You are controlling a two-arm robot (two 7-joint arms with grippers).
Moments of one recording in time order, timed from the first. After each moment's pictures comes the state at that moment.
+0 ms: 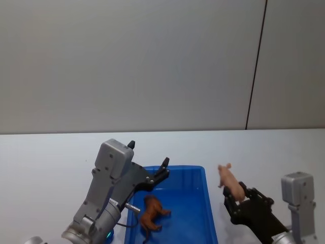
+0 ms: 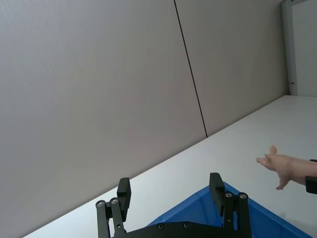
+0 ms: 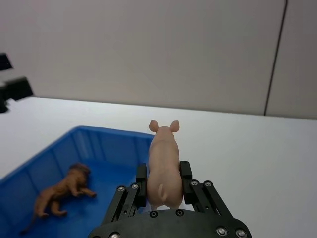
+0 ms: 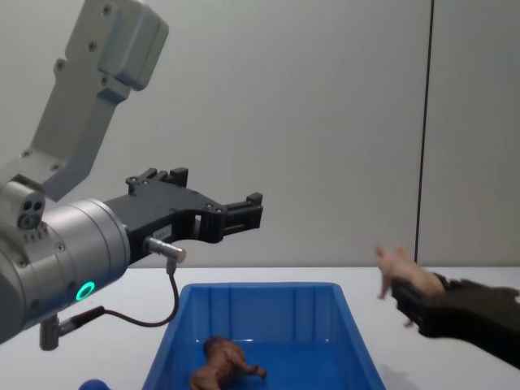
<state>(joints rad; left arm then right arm) -0.24 0.38 0.45 -1.63 -0.20 0.01 -0.01 0.03 0.18 -0.28 -1.56 0.23 0.01 0.11</state>
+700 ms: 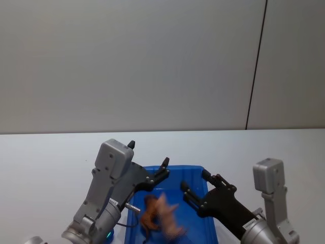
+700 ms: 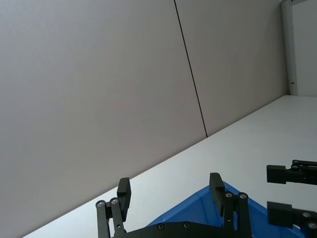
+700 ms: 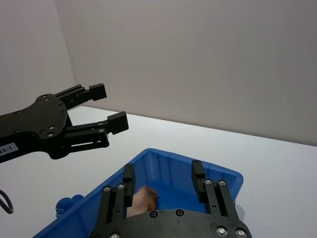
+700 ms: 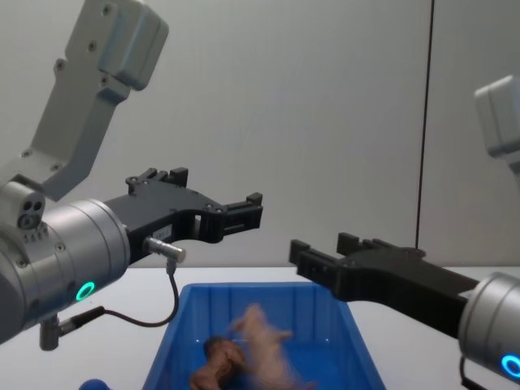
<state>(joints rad) -0.24 0.38 0.45 -1.63 -0.20 0.01 -0.01 0.12 0.13 -0.32 -1.51 0.26 -0.02 0.34</state>
